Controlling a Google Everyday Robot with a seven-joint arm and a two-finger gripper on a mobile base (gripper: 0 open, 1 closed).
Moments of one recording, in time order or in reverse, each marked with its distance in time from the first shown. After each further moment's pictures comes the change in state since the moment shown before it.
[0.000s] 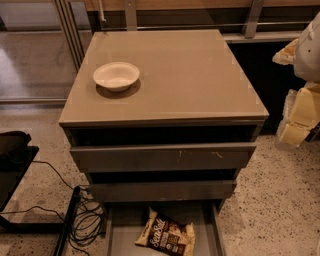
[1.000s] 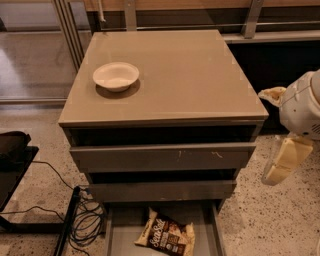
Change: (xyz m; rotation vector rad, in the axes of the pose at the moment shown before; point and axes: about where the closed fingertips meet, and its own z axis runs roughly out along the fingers) arm 0.015 0.029 0.071 0.013 -0.107 -0.065
